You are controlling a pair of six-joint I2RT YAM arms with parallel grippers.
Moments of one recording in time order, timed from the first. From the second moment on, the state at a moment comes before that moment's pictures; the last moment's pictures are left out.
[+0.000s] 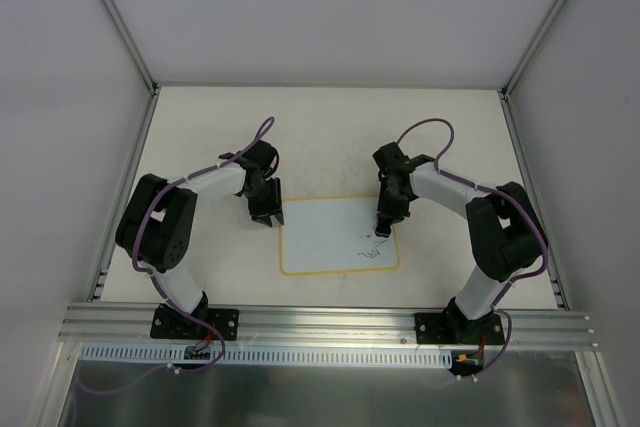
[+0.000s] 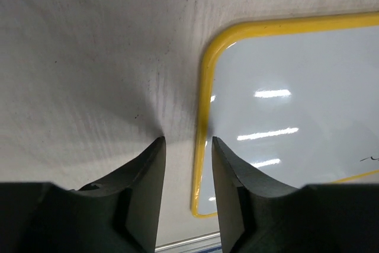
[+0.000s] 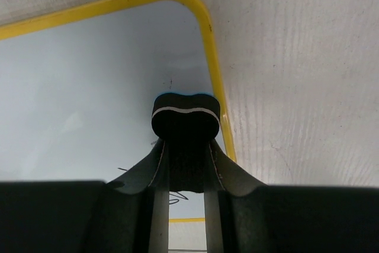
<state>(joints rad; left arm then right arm) -0.42 1.73 1.03 -0.62 0.17 -0.57 0.51 1.70 1.05 -0.70 0.06 0.64</state>
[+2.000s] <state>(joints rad) -0.40 1.74 1.04 -0.65 0.17 -0.59 0.64 1.71 1.07 -0.68 0.09 0.57</state>
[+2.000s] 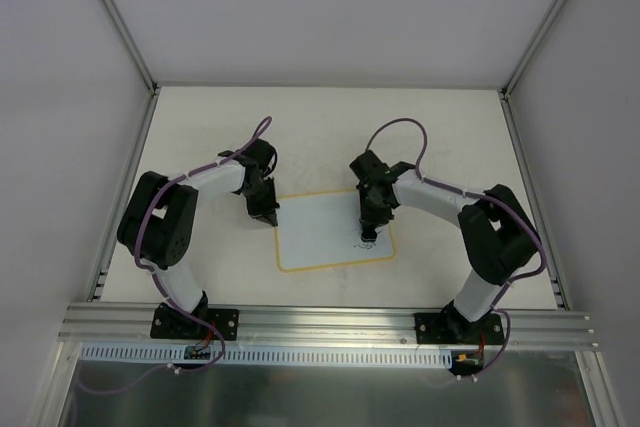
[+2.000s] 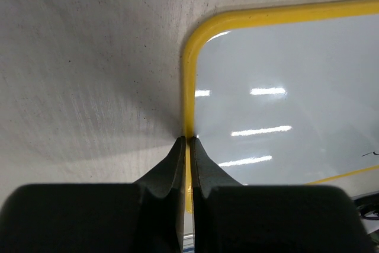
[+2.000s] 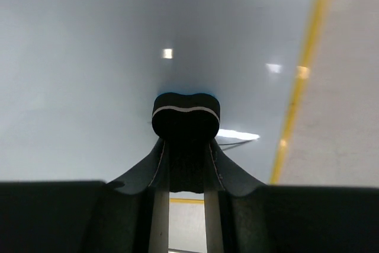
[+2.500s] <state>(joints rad) -0.40 1.75 1.04 -0.66 0.17 -0.59 0.83 1.85 1.21 -0.57 0.03 0.48</state>
